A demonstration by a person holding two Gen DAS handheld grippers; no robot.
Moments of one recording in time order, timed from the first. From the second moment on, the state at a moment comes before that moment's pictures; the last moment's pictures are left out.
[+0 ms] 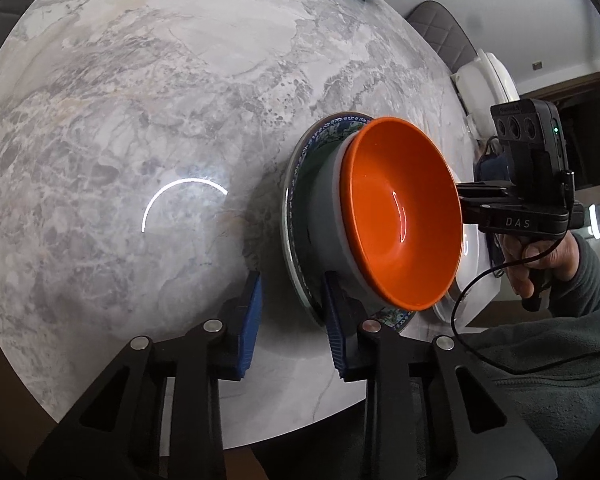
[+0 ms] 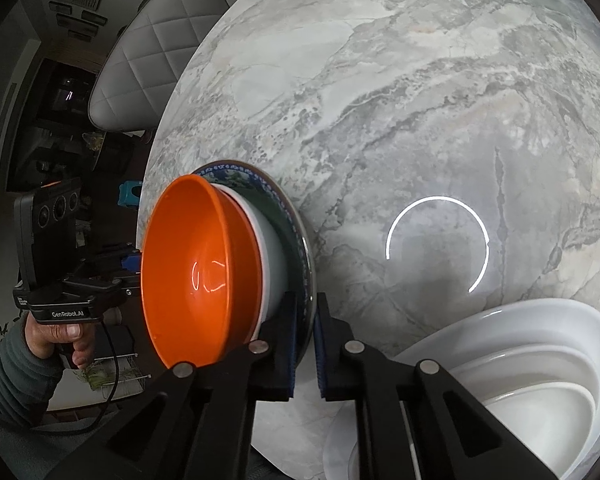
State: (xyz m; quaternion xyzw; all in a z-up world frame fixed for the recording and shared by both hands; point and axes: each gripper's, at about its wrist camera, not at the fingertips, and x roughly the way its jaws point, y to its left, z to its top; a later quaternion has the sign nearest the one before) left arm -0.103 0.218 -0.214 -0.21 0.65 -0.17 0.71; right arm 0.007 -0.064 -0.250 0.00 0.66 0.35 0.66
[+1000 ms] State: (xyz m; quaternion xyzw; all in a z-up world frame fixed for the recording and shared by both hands) left arm -0.095 0.200 -0.205 -0.16 0.66 -0.11 0.73; right arm -0.002 -0.062 -0.240 -0.01 0.62 0.34 0.71
